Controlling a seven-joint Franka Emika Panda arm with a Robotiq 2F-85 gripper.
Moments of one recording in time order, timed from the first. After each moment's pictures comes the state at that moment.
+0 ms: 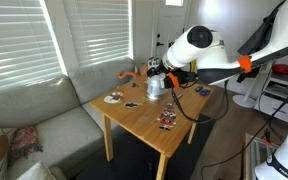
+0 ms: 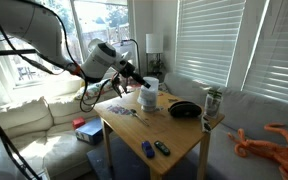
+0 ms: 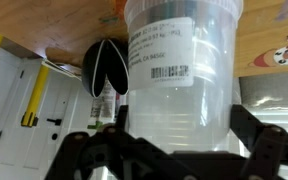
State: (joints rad) arm 0.10 -0.14 0.08 -2.20 -1.05 2.44 1.44
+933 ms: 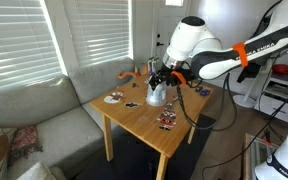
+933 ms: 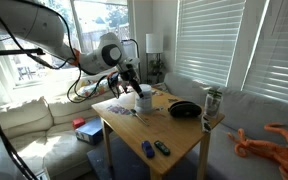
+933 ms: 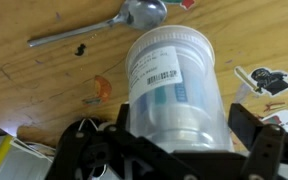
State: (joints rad) arm 0.08 -0.12 0.07 -2.20 -0.40 2.41 0.87
